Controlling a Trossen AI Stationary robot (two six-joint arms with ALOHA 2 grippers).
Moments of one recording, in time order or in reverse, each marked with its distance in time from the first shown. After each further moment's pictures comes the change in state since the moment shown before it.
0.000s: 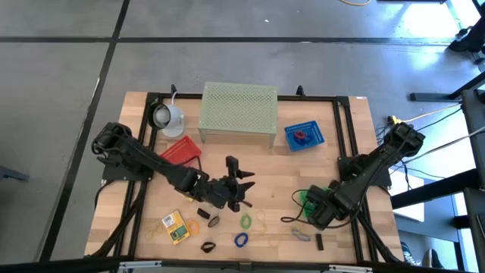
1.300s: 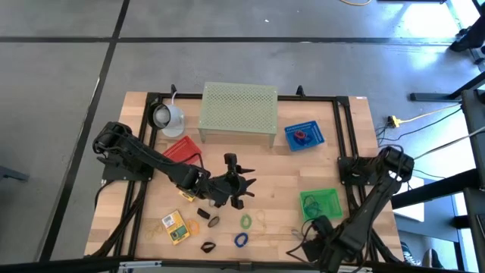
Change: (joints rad) left arm 0.022 0.000 0.000 -0.005 0.005 -0.206; right arm 0.236 0.318 0.365 0.062 -0.027 0.751
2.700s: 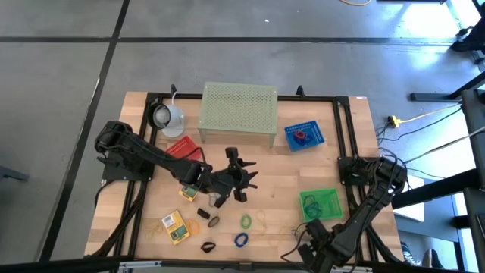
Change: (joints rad) left arm 0.054 0.000 0.000 0.026 -0.003 0.035; right arm -0.003 0.134 0.023 0.024 0.023 -0.114
